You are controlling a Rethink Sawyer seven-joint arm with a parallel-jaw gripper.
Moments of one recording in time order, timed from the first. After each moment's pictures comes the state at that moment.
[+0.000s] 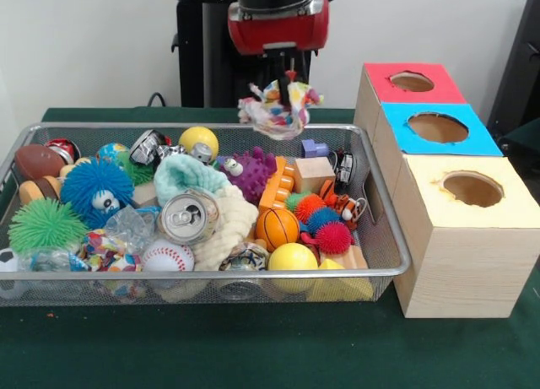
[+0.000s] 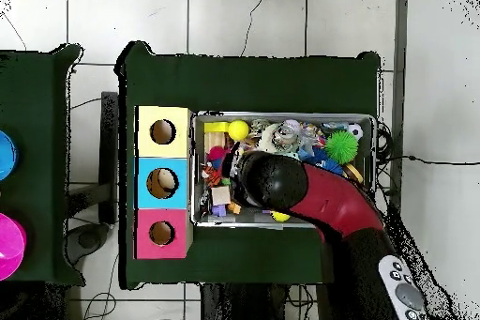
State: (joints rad) arm -0.48 -0.84 0.24 1.87 0.08 0.59 1.57
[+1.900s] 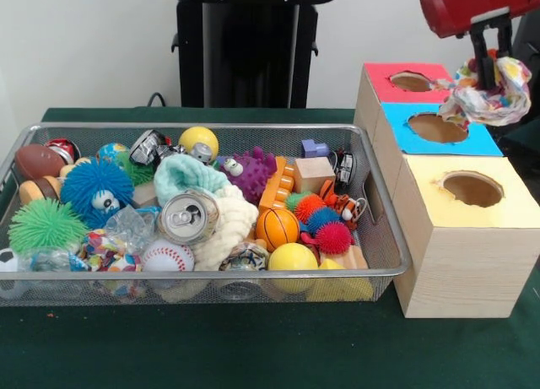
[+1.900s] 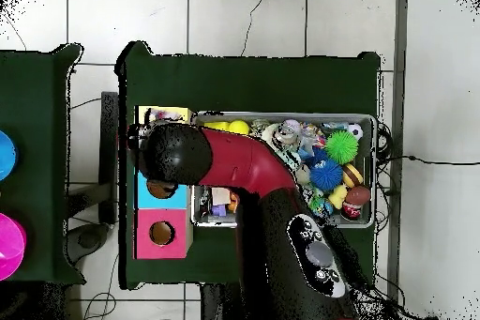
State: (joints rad) arm -0.30 -0.85 0.37 1.76 0.20 0.56 1.57
